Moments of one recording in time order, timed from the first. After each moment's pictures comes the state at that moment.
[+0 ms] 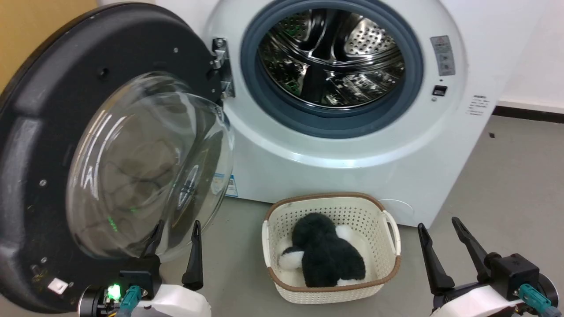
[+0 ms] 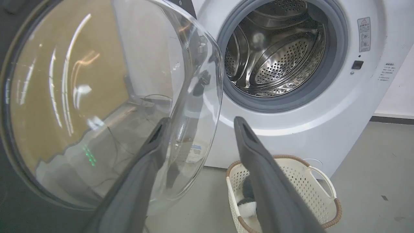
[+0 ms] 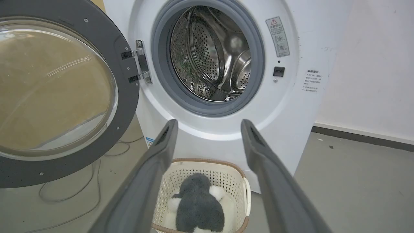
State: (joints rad) left arm 0.02 0.05 -0.05 0.03 -0.06 0.02 -0.11; right arm 0.04 -0.06 0.01 0.00 0.10 0.13 -0.11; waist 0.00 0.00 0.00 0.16
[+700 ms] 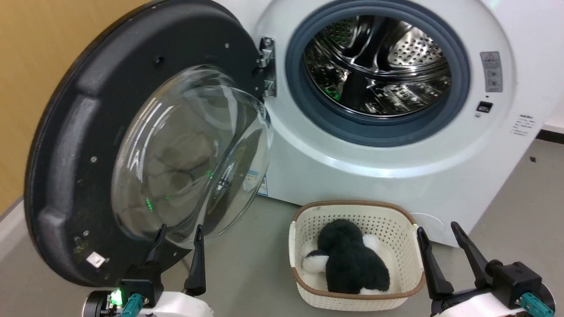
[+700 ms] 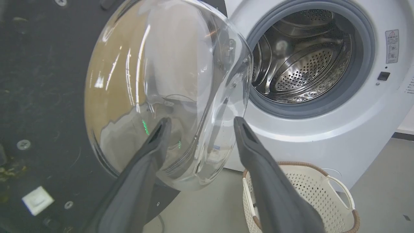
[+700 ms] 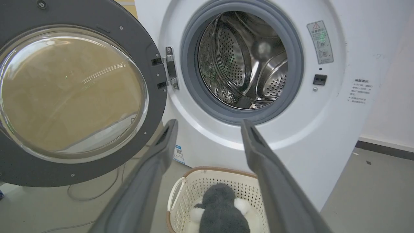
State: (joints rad) left arm 0.04 0.05 -0.06 0.03 -0.07 0.03 -0.15; right arm 0.06 -0.06 0.03 0.01 0.13 0.13 -0.15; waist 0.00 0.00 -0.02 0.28
